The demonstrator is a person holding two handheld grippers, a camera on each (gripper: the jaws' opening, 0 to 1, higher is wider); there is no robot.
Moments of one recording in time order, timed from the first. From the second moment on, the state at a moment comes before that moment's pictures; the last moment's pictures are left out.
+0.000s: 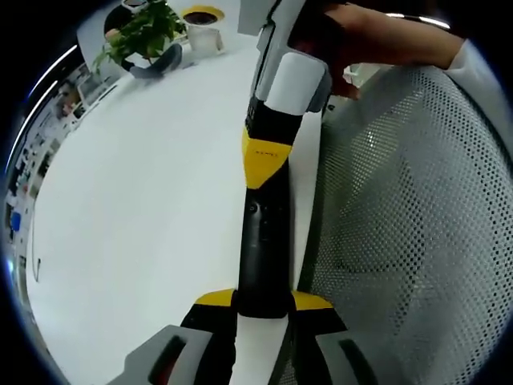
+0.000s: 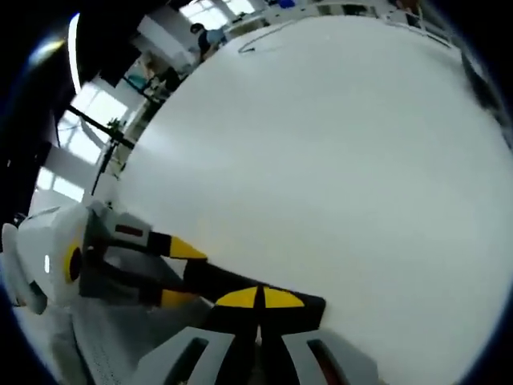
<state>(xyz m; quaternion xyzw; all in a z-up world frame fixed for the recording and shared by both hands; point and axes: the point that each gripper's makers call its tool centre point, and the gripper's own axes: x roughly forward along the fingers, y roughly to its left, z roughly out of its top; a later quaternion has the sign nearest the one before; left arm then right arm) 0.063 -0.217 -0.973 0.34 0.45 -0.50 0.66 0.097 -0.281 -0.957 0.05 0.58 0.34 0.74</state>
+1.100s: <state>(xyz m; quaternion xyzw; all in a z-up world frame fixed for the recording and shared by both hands) 0.064 -0.218 -0.972 0.34 0.45 -0.50 0.66 0.100 -0.286 -0.963 0.01 0.55 0.34 0.76</state>
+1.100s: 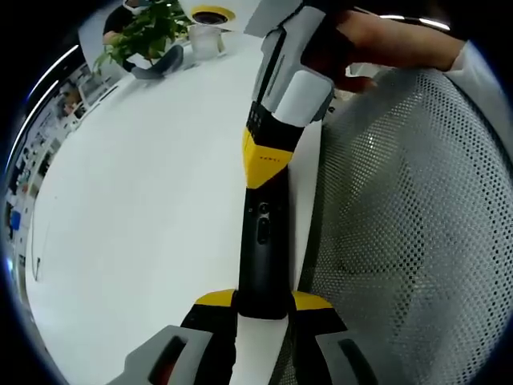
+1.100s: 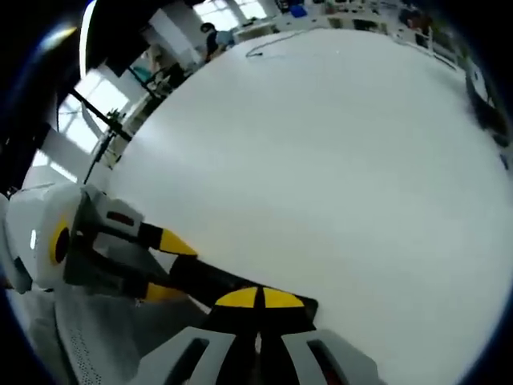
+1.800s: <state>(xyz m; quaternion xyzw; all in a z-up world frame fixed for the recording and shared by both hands) 0.063 -0.216 -0.972 0.33 0.45 -0.49 0.67 0.095 -0.280 -0.952 0.10 0.59 0.33 0.73</state>
